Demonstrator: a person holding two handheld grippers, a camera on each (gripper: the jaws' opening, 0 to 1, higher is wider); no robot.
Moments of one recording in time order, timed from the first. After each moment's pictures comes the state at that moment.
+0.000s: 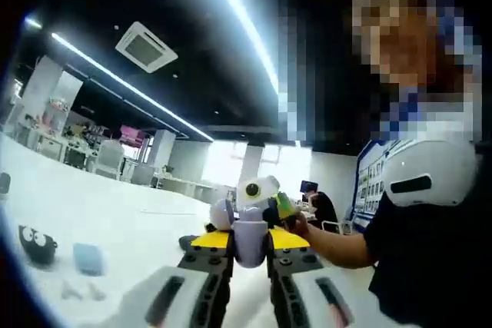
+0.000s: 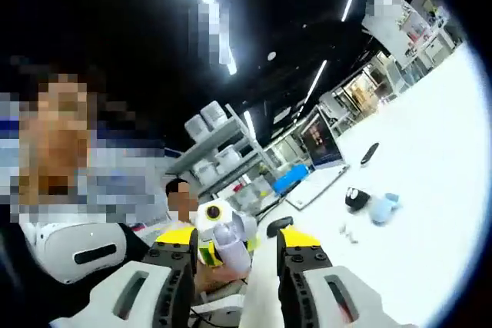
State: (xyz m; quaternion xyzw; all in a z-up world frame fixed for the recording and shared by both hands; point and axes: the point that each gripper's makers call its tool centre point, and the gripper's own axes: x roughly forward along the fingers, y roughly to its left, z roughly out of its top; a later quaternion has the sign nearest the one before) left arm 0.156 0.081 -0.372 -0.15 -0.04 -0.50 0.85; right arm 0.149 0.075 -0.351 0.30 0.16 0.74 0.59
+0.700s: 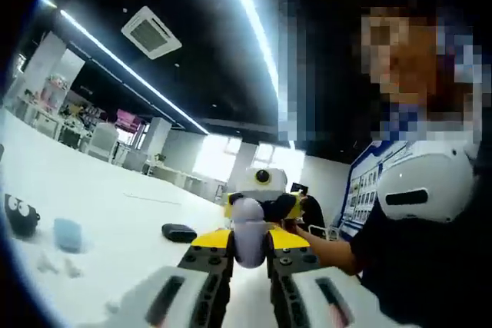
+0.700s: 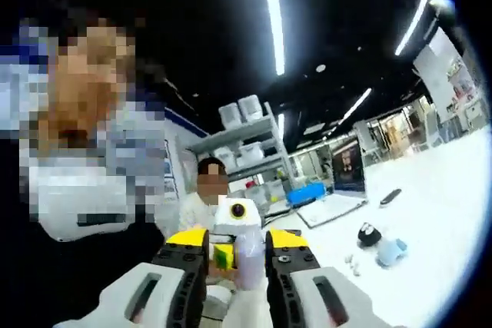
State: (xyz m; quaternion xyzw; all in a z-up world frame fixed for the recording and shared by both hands) left arm 0.146 0.068 -0.378 -0.19 0.00 -0.50 0.85; right arm 0.114 0.055 -0.336 0.15 0.01 0.81 0.57
